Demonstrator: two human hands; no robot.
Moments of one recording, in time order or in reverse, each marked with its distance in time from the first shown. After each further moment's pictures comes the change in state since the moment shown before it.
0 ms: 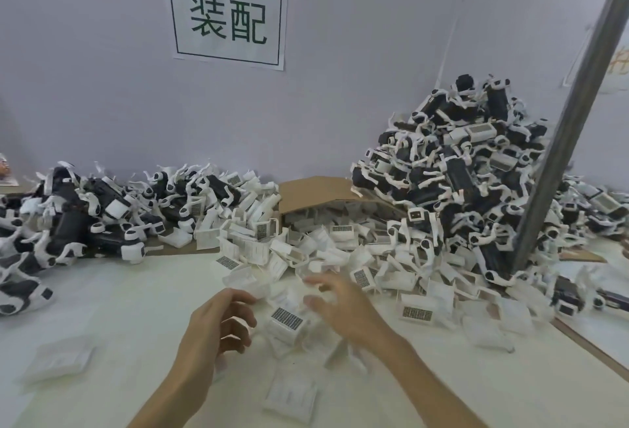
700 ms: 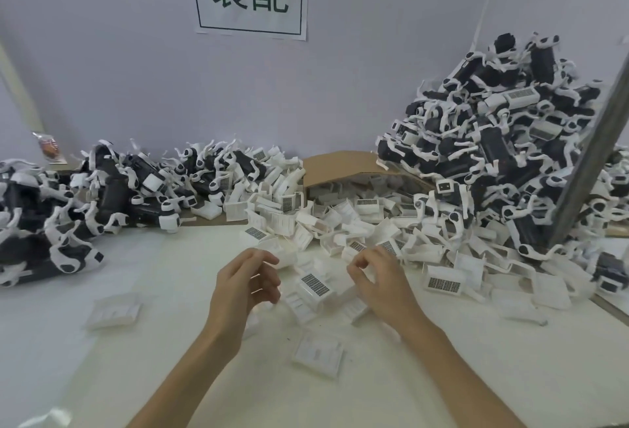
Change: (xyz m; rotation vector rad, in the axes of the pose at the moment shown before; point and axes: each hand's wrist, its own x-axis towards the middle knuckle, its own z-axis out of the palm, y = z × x) left_hand -0.004 0.002 -0.001 -0.069 0.001 0.147; right_hand -0.012 0.024 0.006 -0.064 0.258 -0.091
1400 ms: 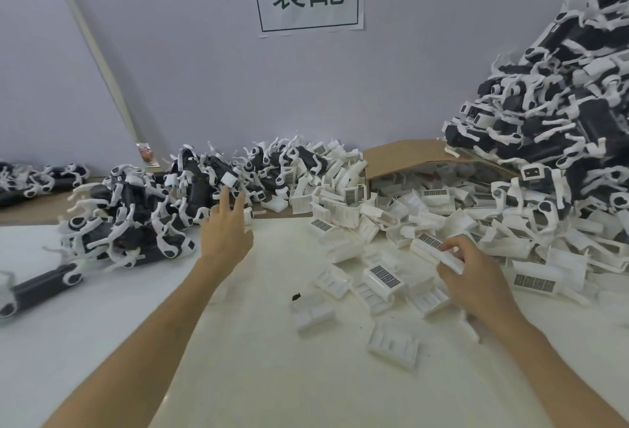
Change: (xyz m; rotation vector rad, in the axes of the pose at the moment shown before) left_hand 0.095 0.044 -0.128 1.794 0.264 0.113; right_hand 0.001 0.009 -0.004 -0.024 0.078 0.206
